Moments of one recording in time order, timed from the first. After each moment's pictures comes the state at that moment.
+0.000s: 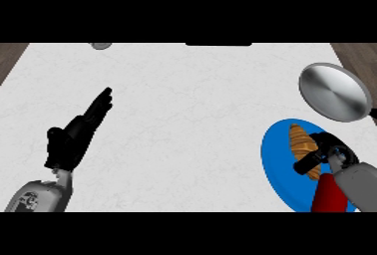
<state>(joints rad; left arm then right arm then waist) -0.16 0.32 -0.17 -1.57 0.07 0.02 0.18 -0.31 -0.60 0.42 -1.29 0.02 0.10 1.13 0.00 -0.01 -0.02</state>
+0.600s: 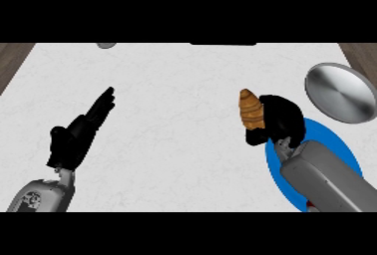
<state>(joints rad) -0.16 0.31 -0.17 -1.57 0.06 0.01 0.19 -0.56 -0.45 0.63 -1.42 0.54 -0.09 1.02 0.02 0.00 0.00</state>
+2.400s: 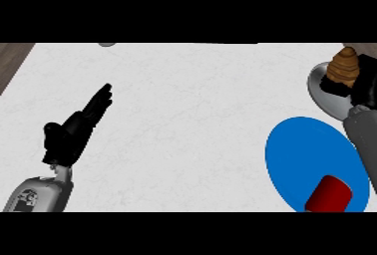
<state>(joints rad) -0.18 0.28 -0.10 -1.58 0.03 -0.05 0.20 -0.66 -0.50 -0.01 -0.75 0.74 -0.68 0.32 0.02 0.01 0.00</state>
